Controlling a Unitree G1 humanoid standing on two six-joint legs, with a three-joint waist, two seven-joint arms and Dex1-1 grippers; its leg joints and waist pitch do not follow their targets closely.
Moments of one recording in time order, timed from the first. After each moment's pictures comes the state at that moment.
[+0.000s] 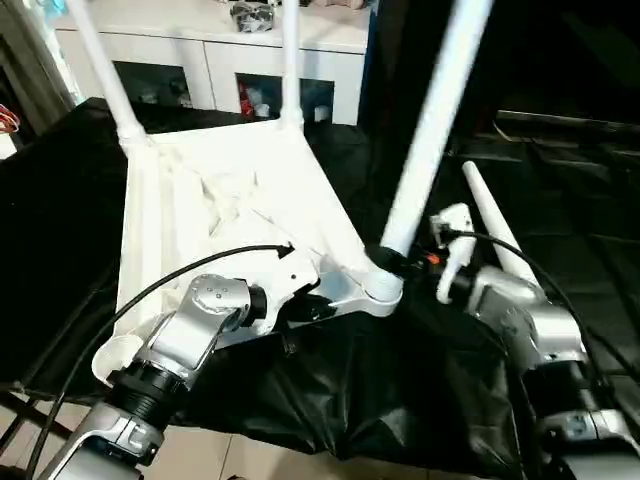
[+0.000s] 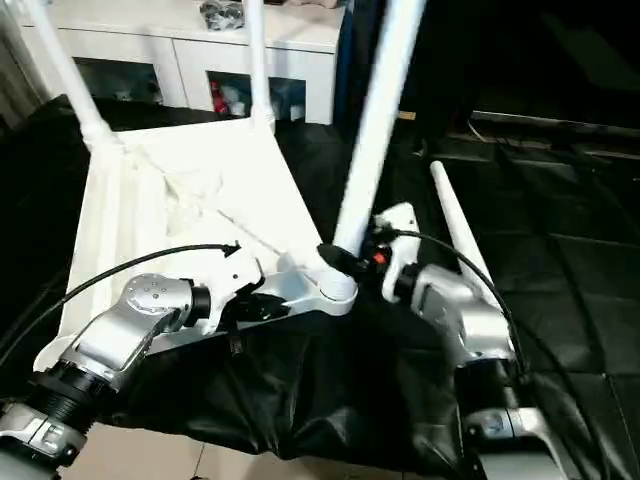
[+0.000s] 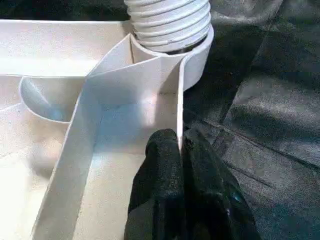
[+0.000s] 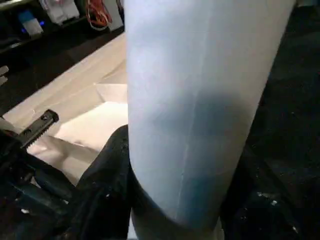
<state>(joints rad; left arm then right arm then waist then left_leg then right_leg) -0.49 0.33 -0.35 0.34 -0.03 0.30 -0.95 -0.47 -0.27 -0.03 0.42 0.36 0.38 0.80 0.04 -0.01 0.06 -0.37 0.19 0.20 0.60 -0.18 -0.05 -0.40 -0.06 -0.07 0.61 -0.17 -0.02</state>
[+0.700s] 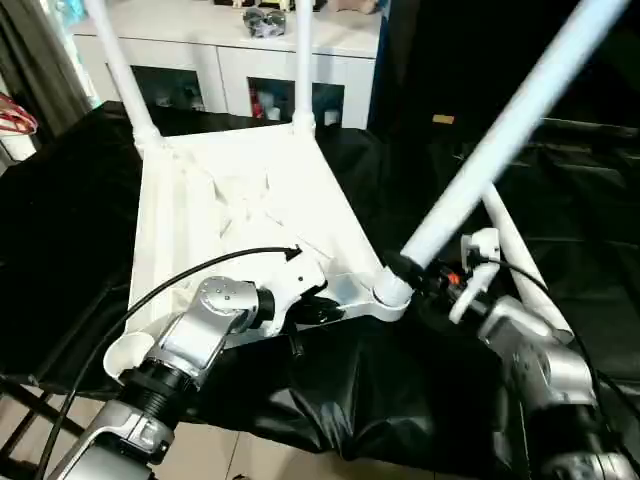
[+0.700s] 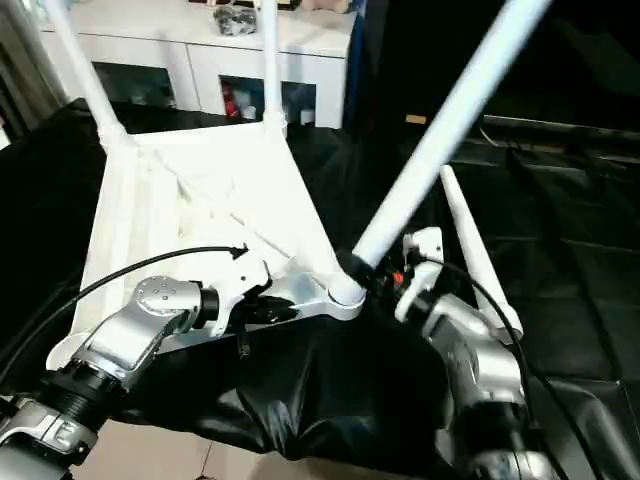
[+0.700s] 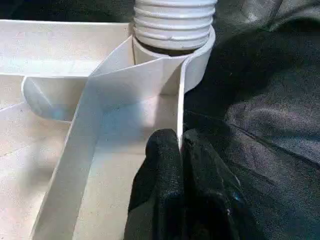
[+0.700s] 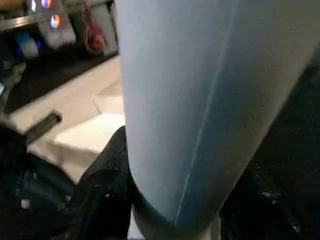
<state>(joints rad) -0.51 0.30 -0.35 0.41 -0.02 0.25 -0.95 -0.31 -0.27 -0.03 0.31 0.35 0.20 0.78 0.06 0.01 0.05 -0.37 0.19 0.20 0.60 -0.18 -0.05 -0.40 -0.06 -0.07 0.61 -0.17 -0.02</state>
